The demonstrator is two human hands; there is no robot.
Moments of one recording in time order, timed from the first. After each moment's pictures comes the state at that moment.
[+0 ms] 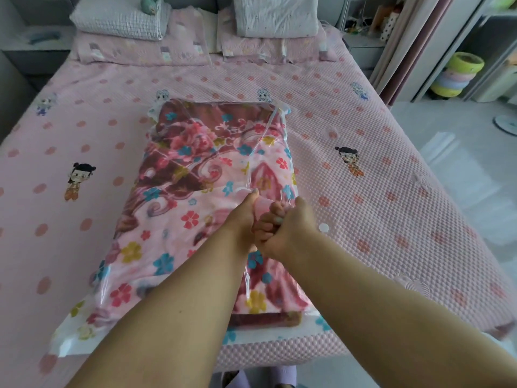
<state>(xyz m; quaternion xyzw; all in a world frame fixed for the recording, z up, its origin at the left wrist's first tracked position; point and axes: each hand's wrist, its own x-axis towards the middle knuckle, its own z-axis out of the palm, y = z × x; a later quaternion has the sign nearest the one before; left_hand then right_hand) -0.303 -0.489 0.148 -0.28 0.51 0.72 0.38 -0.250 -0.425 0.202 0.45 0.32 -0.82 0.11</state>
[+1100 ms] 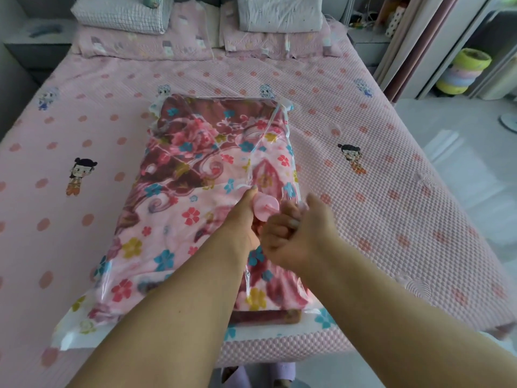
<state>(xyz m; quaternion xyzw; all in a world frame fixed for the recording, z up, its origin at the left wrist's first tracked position) -0.310 -0.490 0.140 -0.32 0.49 0.73 0.35 -0.235 -0.414 0.214 0.43 0.32 -0.83 0.14</state>
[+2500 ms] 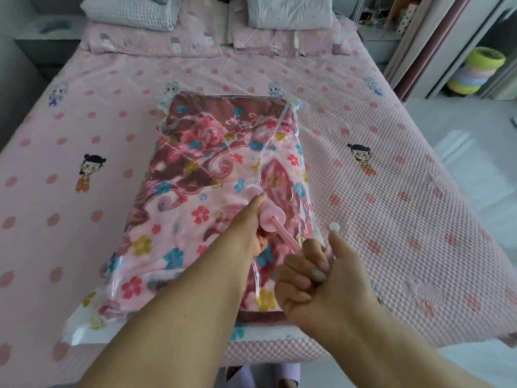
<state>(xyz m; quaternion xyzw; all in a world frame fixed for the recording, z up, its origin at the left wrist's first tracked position) -0.301 -0.504 0.140 -0.33 0.54 0.69 0.33 -0.182 -0.432 0.233 0.40 0.29 -0.85 0.15</state>
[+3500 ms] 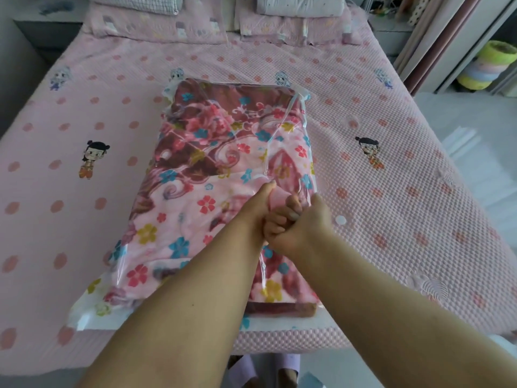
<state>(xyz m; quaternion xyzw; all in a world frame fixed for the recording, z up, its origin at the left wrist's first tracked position) -0.307 -0.510 0.142 -0.27 0.50 0.70 0.42 -0.248 -0.448 0.192 0.43 0.33 -0.83 0.10</state>
